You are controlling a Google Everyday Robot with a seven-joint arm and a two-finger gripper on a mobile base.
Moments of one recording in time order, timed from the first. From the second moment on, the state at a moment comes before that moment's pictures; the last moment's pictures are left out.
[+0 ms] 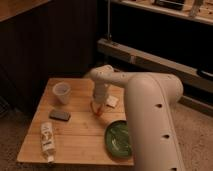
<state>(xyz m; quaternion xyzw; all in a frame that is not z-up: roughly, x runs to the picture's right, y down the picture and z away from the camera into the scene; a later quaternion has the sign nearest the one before) -0.036 0.120 0.899 -0.39 0.17 0.46 0.78</state>
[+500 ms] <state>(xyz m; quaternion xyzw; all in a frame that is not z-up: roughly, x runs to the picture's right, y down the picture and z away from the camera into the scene) -0.034 0.120 0.900 -0.39 0.17 0.46 0.78</state>
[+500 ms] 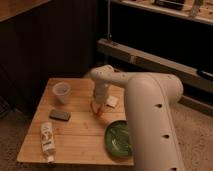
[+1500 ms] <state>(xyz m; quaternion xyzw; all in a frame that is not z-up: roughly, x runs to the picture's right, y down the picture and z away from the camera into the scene) -0.030 0.122 0.899 -0.39 0.17 0.46 0.78</state>
